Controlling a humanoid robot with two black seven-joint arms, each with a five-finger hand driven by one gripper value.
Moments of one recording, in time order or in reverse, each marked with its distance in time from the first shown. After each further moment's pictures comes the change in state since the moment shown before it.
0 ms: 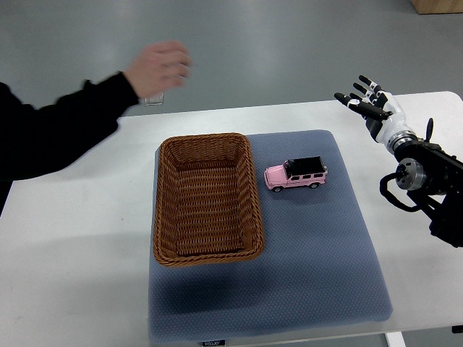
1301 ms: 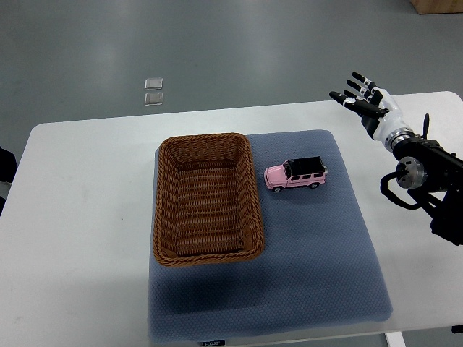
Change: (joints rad) left arm -0.001 0.000 -0.001 0.000 0.000 0.000 0.000; right arm 0.012 -0.005 -0.016 0.004 -0.023 0.045 -0.002
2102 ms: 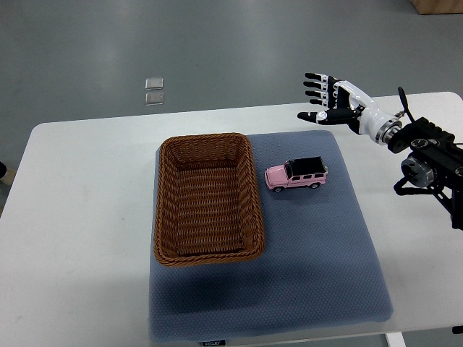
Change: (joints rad) left arm 0.000 0.000 0.001 0.000 0.000 0.000 0.000; right arm 0.035 -0.064 -0.013 0.078 -0.566 0.269 0.033
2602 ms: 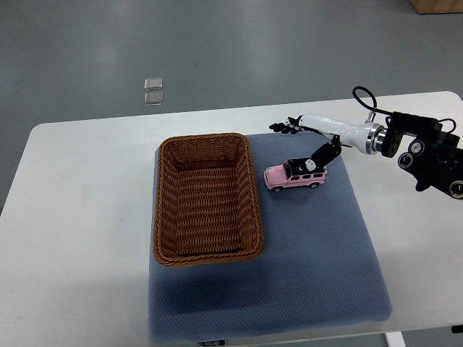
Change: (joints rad) left arm 0.000 0.000 0.000 0.001 0.000 0.000 0.000; right arm 0.111 -0.091 -0.294 0.132 -0.499 -0.018 0.051
